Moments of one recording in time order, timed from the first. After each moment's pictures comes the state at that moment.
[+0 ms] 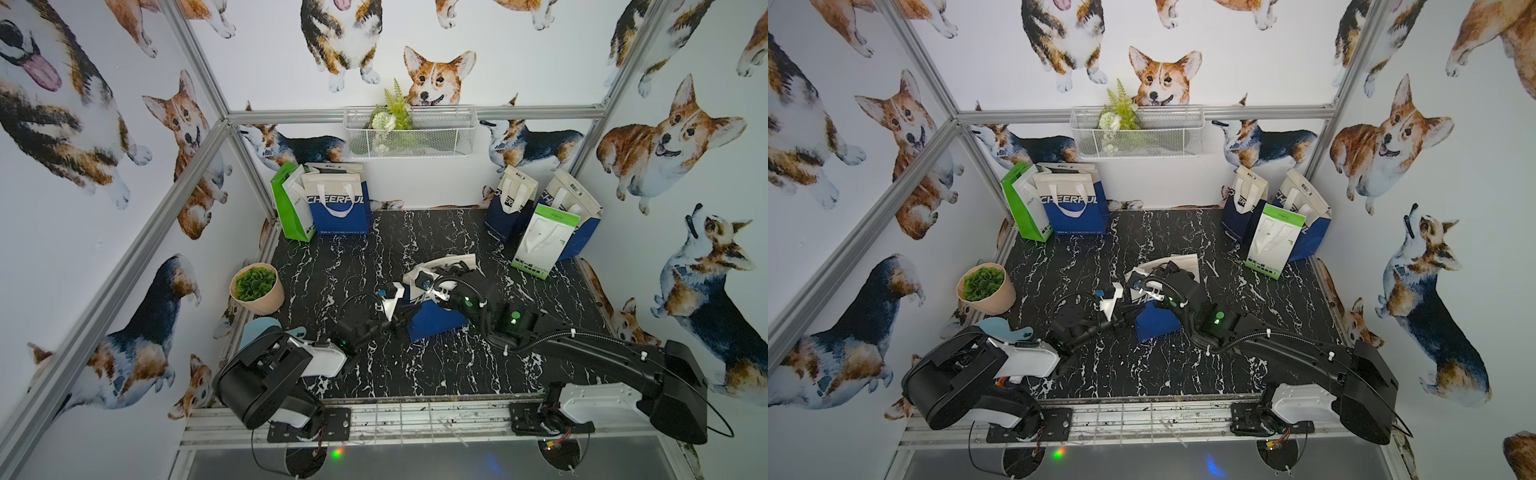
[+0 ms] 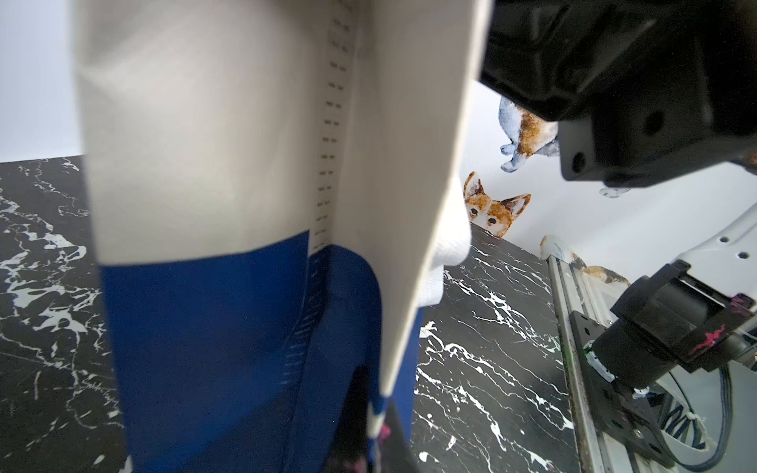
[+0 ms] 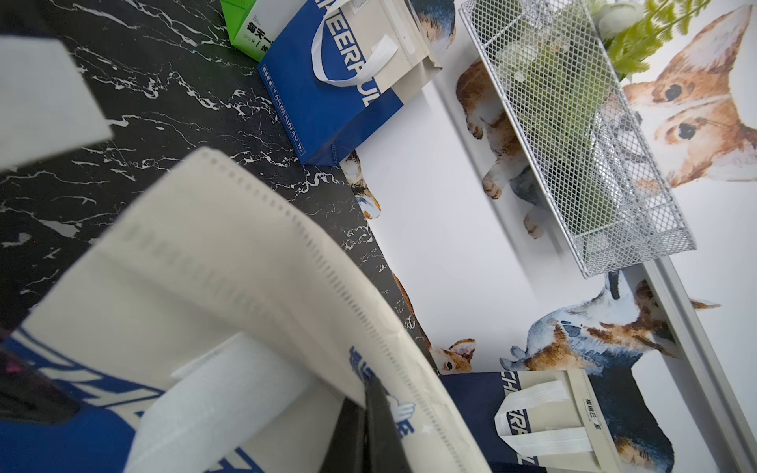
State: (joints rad) left arm -0.69 1.46 0.27 1.12 0.43 -0.27; right arm 1.02 1.23 0.90 -0.03 0.53 -0.71
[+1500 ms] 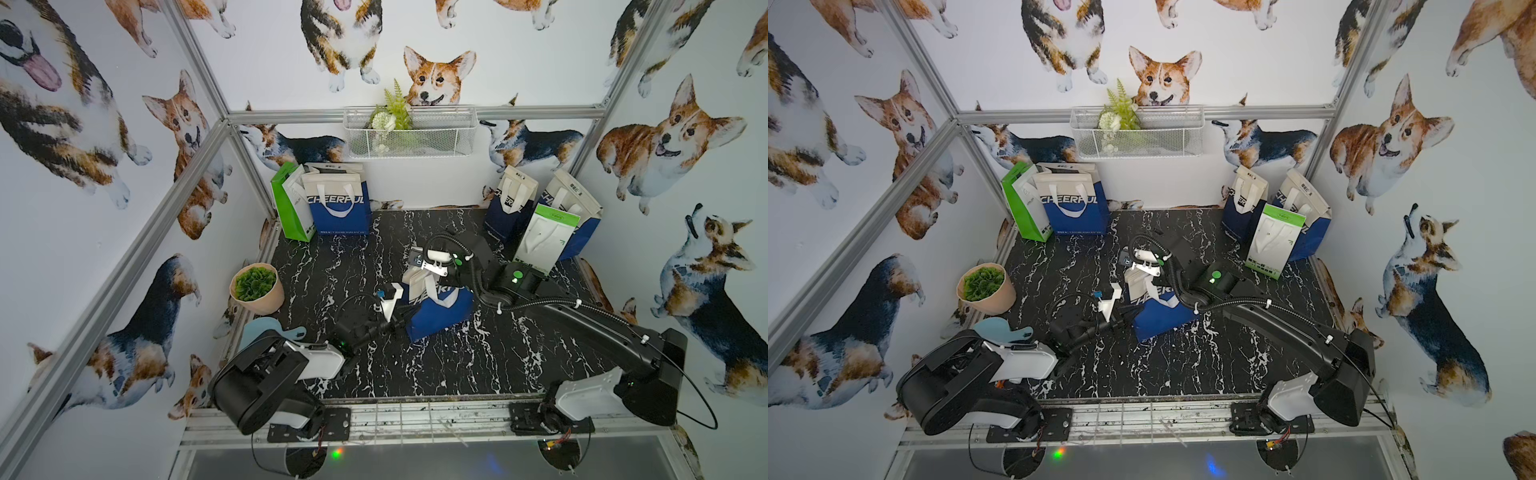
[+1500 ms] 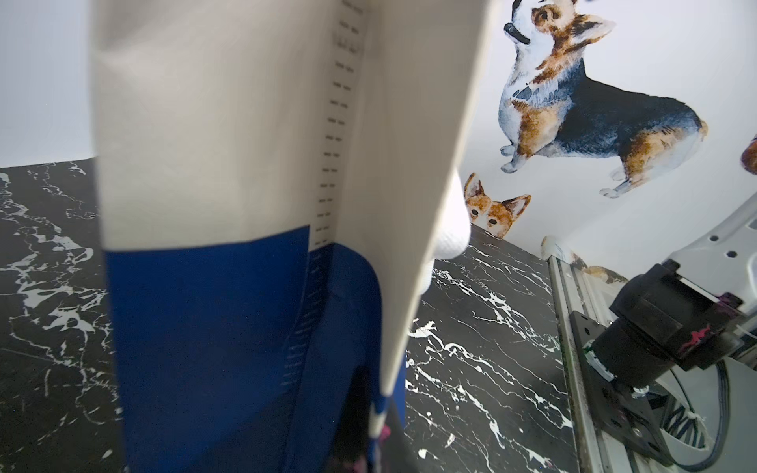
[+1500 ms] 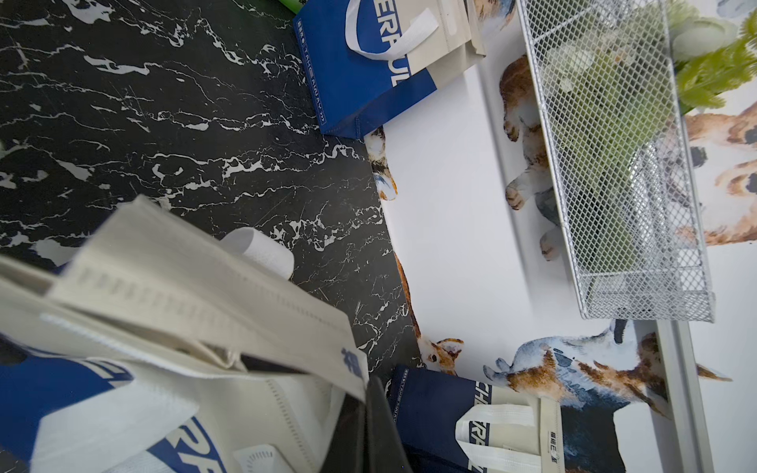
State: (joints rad) left arm -0.69 1.43 0.26 1.10 0.42 -0.26; right arm 0.93 1.40 1.37 -0.55 0.41 -0.80
